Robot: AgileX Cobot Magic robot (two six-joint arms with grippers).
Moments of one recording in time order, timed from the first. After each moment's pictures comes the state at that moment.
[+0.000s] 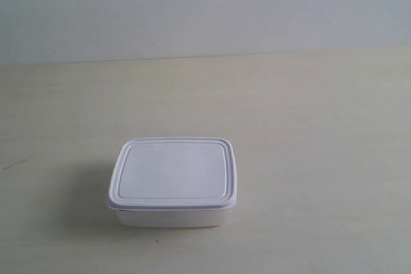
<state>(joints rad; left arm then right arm) 0.20 0.00 0.00 0.30 -0.71 -0.24 0.00 0.00 -0.01 0.24 -0.30 0.78</state>
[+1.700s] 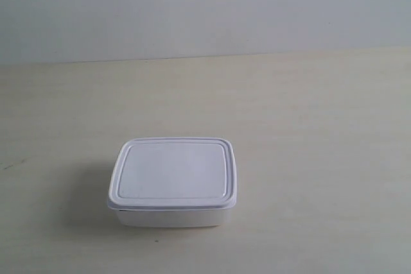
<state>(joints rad) 0.17 0.45 -0.74 1.65 -0.52 -2.09 0.00 0.50 -0.74 -1.65 -0.45 2.12</state>
